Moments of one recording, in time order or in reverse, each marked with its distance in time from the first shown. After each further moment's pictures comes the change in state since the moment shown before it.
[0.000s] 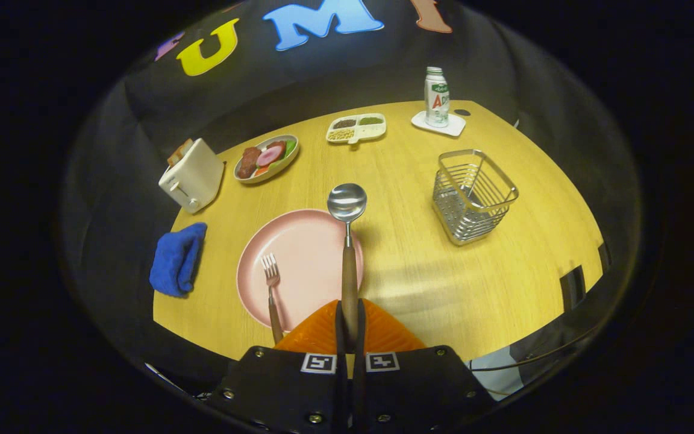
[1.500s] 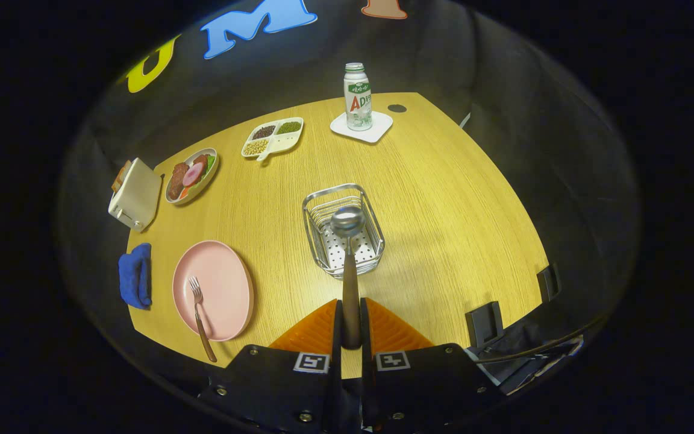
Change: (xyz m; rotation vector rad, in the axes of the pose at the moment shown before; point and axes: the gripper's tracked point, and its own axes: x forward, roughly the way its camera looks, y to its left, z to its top) arm -0.018 -0.127 0.061 0.032 0.099 -0.167
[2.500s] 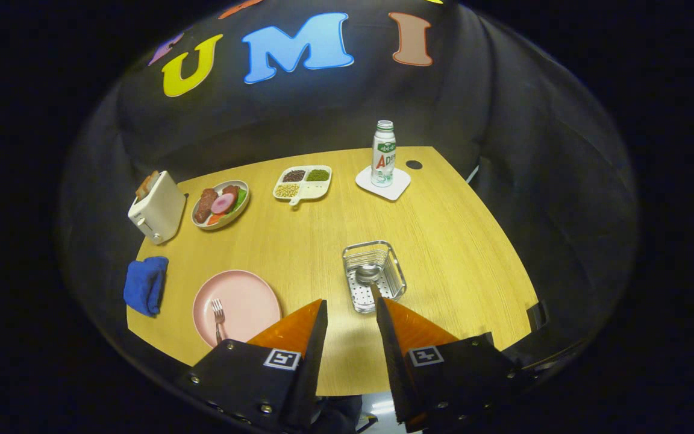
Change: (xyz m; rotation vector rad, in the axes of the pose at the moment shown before) arm -0.044 0.058 0.027 -0.121 -0.240 0.033
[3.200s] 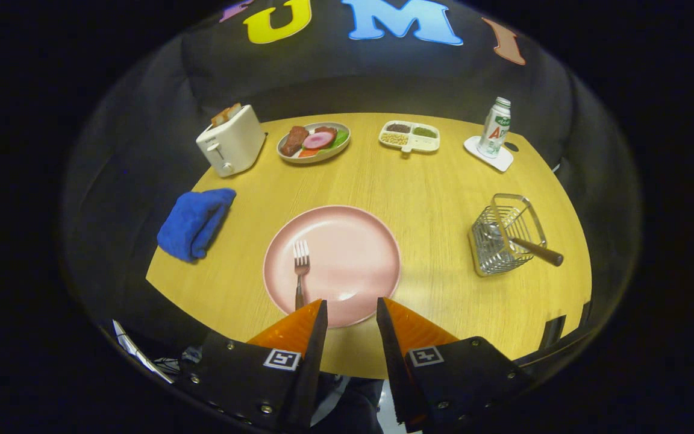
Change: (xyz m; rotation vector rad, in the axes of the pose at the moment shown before) arm 0.020 0.150 -0.107 -0.203 0.177 0.237
